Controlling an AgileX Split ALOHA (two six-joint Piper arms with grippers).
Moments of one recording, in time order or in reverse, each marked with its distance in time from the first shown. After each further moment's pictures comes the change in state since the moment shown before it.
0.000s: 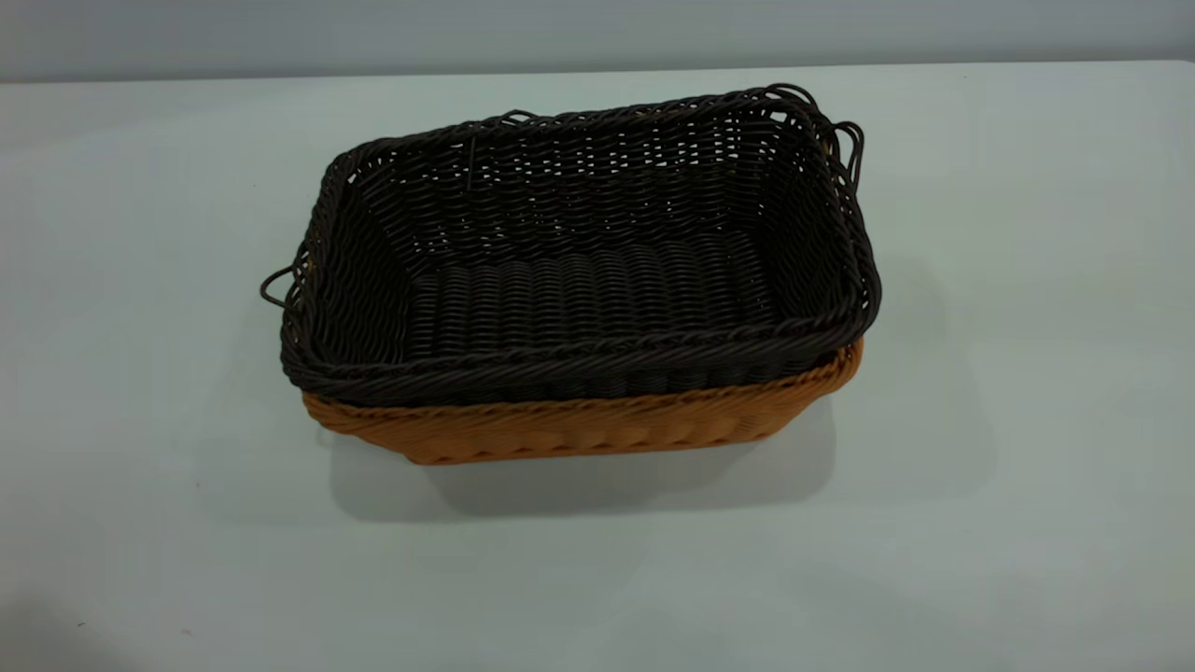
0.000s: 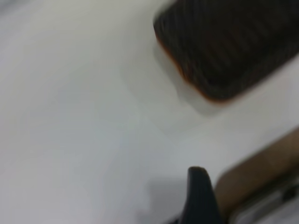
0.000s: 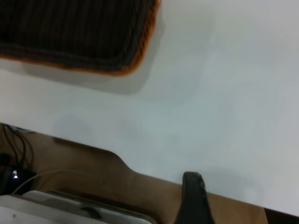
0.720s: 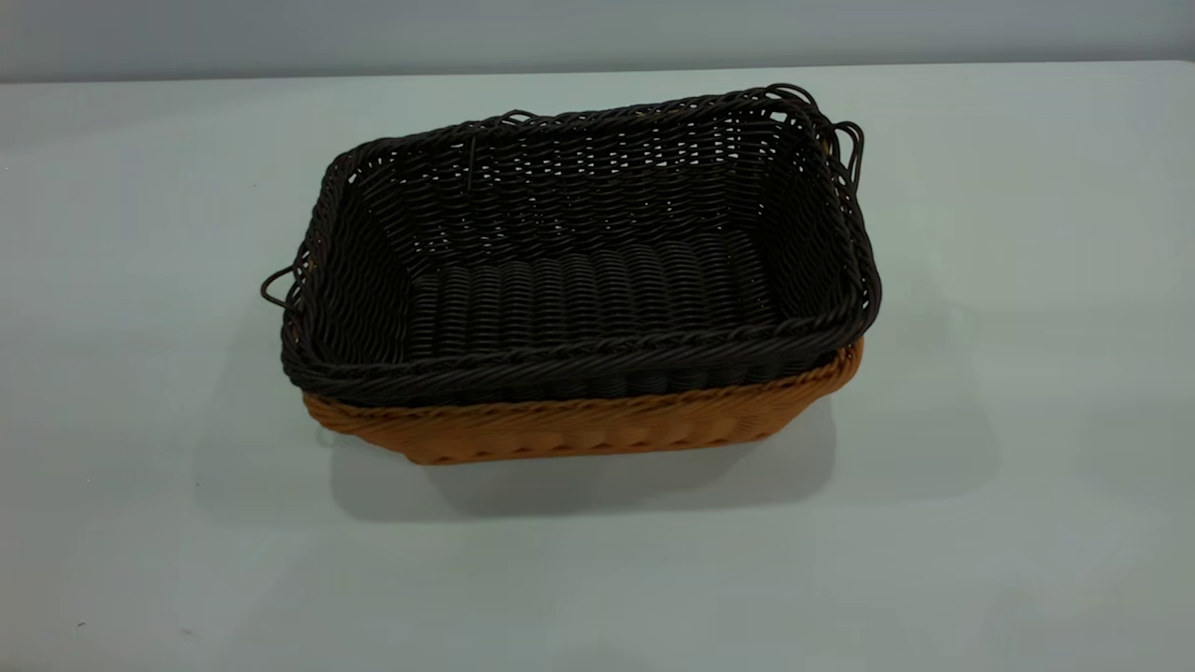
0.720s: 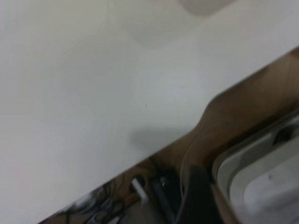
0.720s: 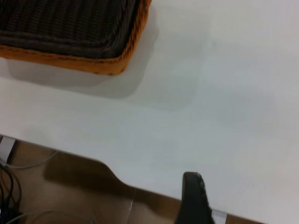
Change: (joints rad) left arm 0.000 -0.184 0.529 -0.007 -0.211 -0.063; right arm 0.000 -0.426 0.358 -0.020 -0.114 -0.004
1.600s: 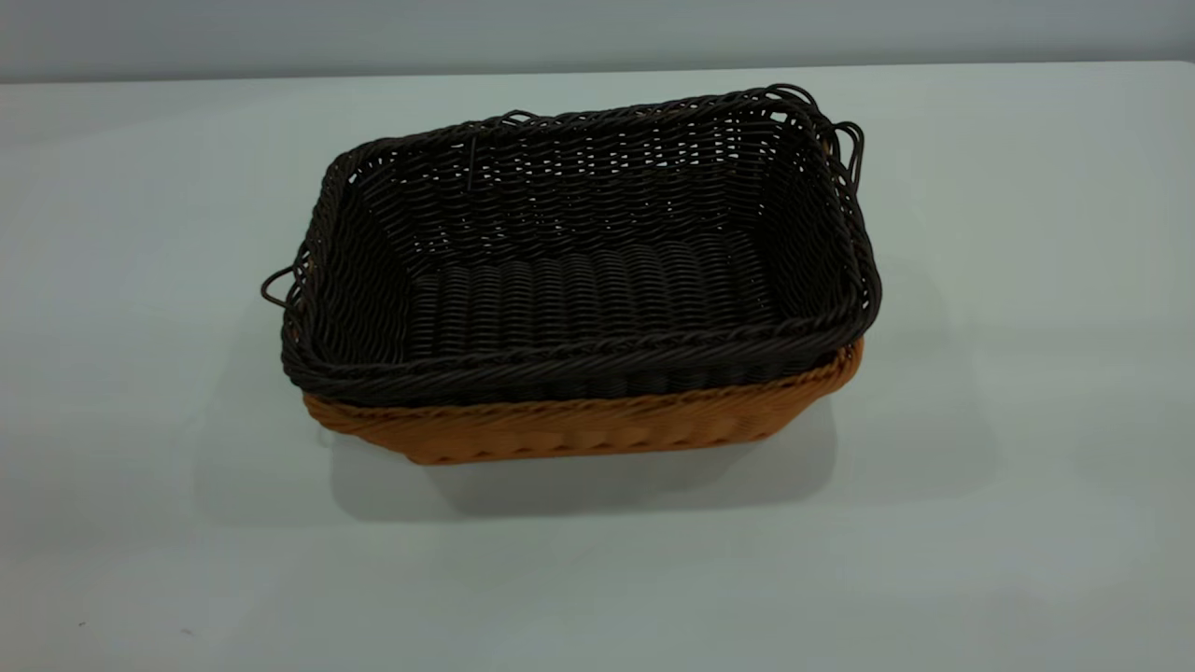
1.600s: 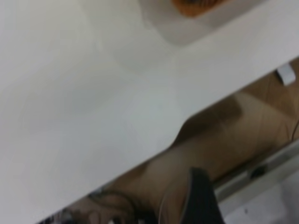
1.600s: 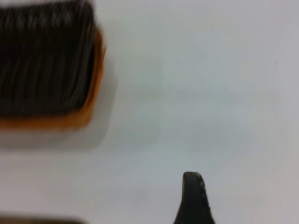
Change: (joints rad) left arm 0.000 -0.325 0.017 -0.069 0.132 -0.019; right arm -0.214 -0.171 0.000 0.003 0.001 0.000
